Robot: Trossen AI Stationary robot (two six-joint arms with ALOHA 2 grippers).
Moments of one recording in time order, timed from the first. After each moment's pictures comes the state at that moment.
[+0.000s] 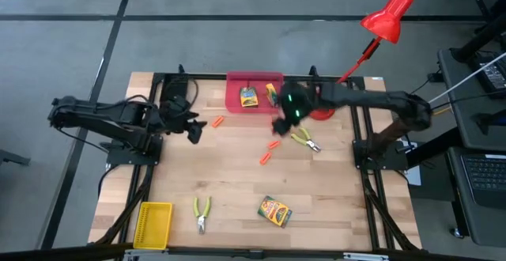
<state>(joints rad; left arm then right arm) -0.12 0.88 0.91 -0.83 -0.50 -0.83 -0.18 1.53 1.29 -0.77 -0.35 0.68</state>
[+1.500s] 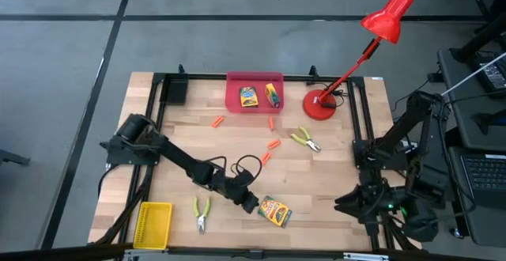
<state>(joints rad) -0.42 1.90 1.01 0.27 -0.06 -1.39 1.22 1.28 1.29 -0.90 0.90 1.67</state>
